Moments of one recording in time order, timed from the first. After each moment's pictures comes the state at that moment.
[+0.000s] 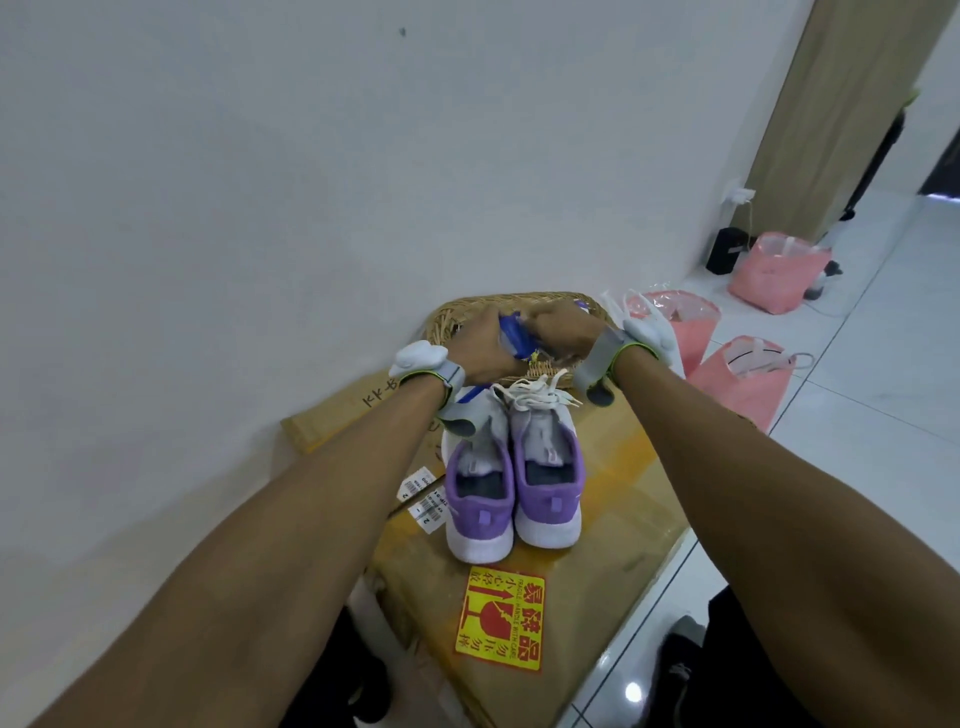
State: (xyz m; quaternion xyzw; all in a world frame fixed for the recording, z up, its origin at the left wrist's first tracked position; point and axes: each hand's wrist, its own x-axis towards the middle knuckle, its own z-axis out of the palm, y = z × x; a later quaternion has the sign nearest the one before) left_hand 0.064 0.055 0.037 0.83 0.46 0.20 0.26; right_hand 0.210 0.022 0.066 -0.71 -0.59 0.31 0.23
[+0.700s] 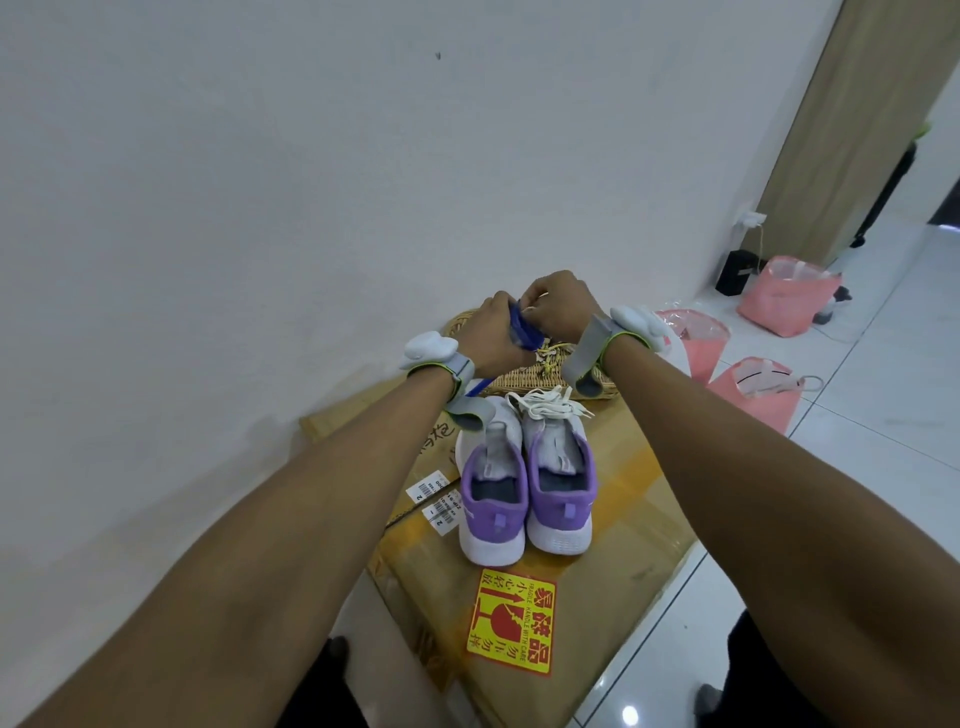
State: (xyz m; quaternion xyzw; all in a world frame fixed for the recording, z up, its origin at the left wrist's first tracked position) left_hand 0.047 0.055 0.060 0.82 0.46 0.23 0.23; right_hand 0.182 0.025 0.103 -0.67 -0.65 0.17 0.33
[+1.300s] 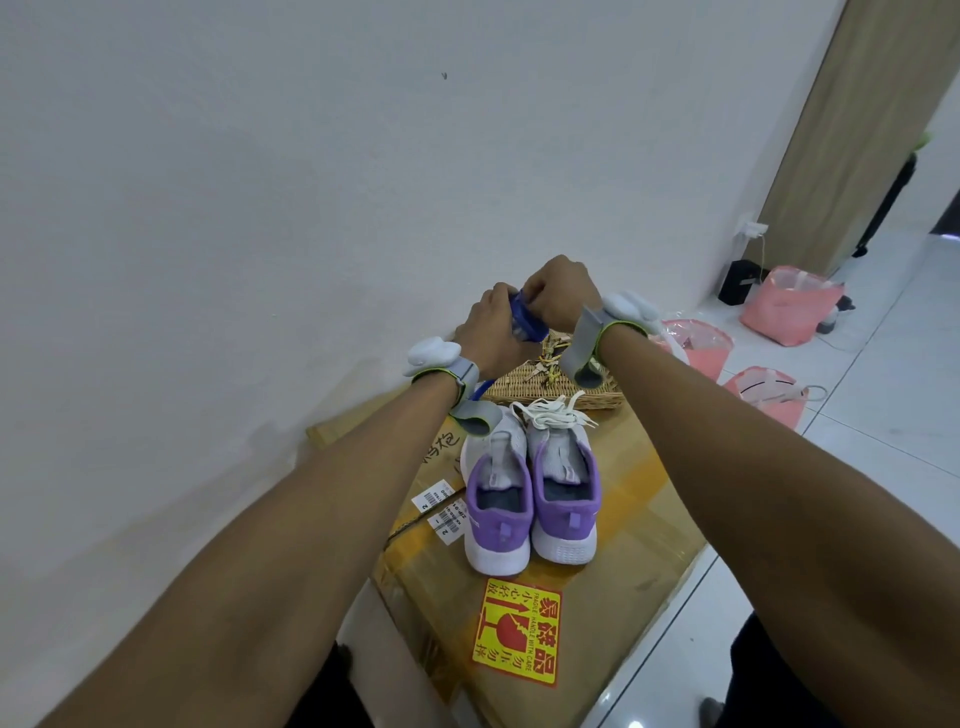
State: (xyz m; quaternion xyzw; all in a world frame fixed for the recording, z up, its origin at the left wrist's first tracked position) left_hand 0.046 0.049 0.076 0.80 0.48 0.28 0.20; right_hand 0.174 0.034 0.130 -0.69 -0.65 0.10 0.29
